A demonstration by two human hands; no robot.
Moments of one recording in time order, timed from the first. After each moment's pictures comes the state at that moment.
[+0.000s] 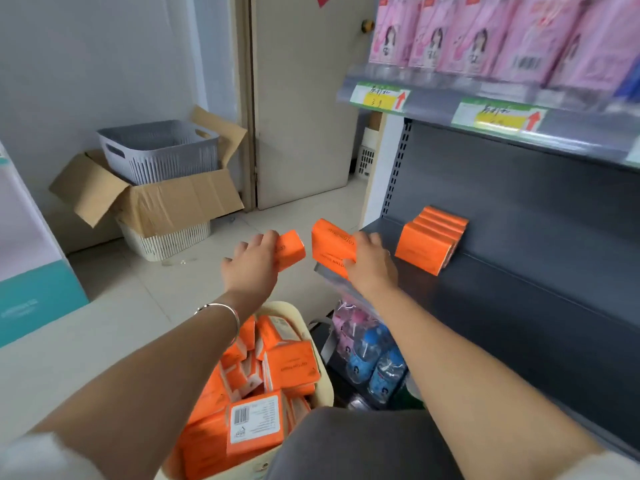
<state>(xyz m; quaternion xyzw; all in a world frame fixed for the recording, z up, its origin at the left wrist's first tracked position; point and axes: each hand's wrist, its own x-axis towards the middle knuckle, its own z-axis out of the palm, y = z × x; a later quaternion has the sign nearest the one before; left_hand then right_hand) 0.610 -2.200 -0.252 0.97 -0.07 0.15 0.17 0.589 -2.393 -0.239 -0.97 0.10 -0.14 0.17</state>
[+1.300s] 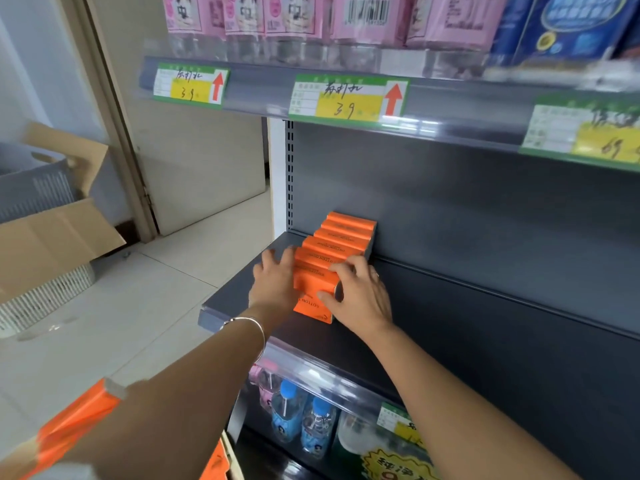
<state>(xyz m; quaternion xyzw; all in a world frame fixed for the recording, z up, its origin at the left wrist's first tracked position) 0.687 -2.440 -0.276 0.94 -0.23 0.01 0.26 0.602 -2.573 -0.287 -0.97 0.13 -0.19 0.13</state>
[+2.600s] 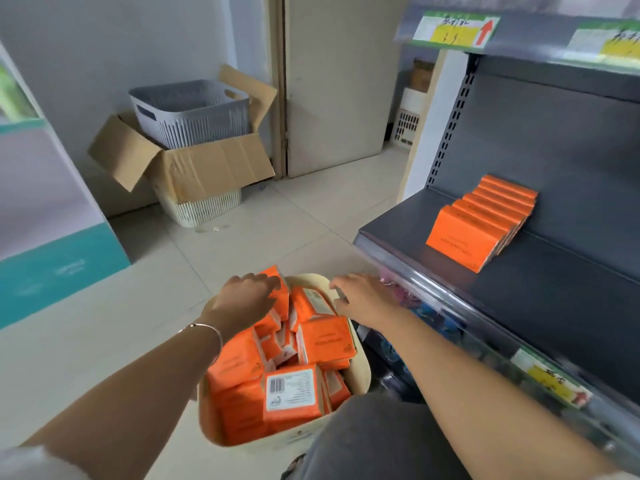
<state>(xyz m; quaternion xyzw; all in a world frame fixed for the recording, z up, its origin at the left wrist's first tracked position) 0.610 -2.123 -0.339 0.98 -0.18 -0.02 0.00 0.591 -2.349 -0.331 -0.99 -0.13 0.05 0.06</state>
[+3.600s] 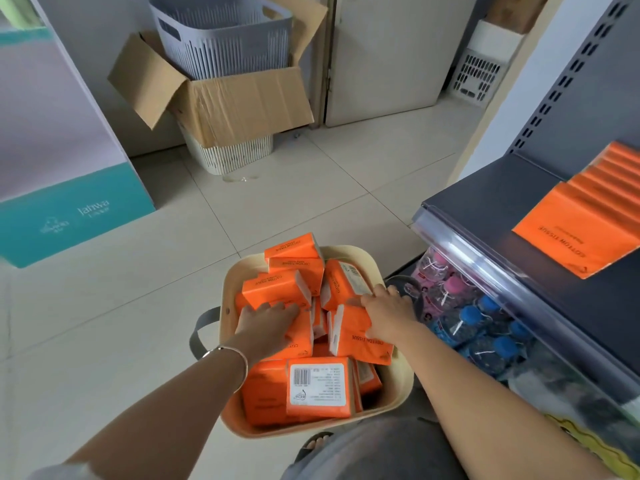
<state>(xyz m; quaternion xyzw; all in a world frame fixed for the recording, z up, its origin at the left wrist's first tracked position) 0.601 -2.101 -0.450 0.97 -0.12 -0.20 -0.03 0.631 -2.325 -0.445 -0.97 -0.10 0.22 -0.06</state>
